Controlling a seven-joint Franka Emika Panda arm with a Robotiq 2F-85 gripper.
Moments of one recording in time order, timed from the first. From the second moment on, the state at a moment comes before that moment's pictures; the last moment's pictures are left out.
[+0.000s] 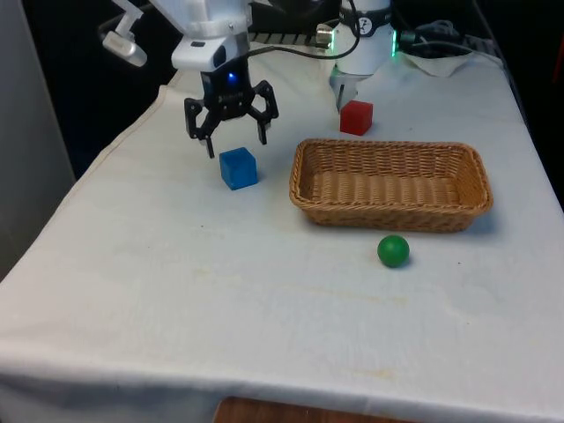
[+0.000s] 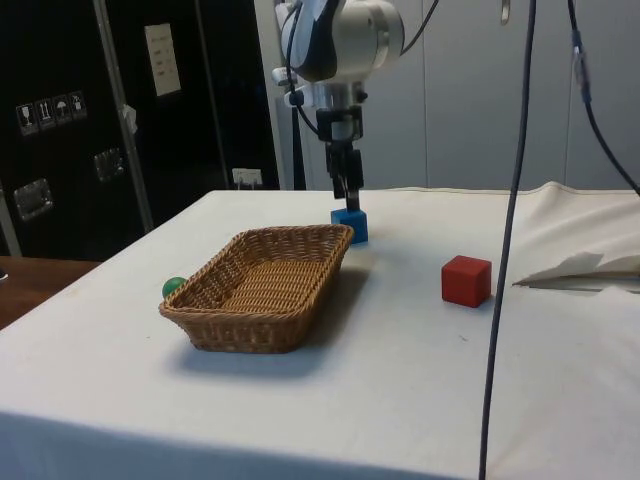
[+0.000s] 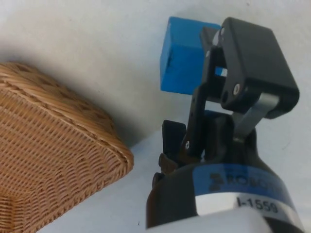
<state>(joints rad) 0.23 0.47 -0.59 -2.14 0.47 2.46 -1.24</state>
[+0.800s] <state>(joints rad) 0.23 0.52 -0.57 -2.11 0.47 2.46 -1.28</state>
